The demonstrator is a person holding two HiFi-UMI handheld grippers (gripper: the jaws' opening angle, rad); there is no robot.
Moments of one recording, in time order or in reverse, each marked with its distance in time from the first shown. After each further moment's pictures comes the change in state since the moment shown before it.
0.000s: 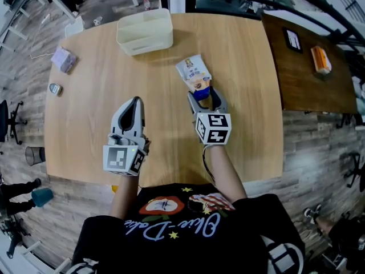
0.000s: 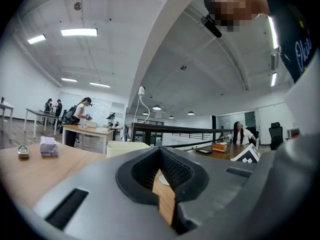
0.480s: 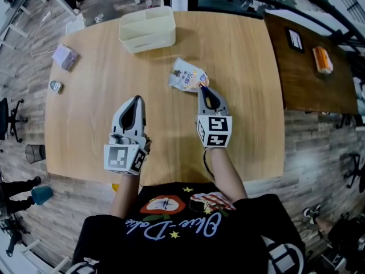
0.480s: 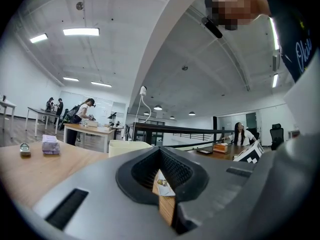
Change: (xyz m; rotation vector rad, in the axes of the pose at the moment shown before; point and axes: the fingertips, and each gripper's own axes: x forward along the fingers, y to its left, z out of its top) left arm -0.004 0.004 -0.005 -0.023 -0.006 -0.002; right arm -0.011 0.005 0.012 -0.108 -0.043 -0.038
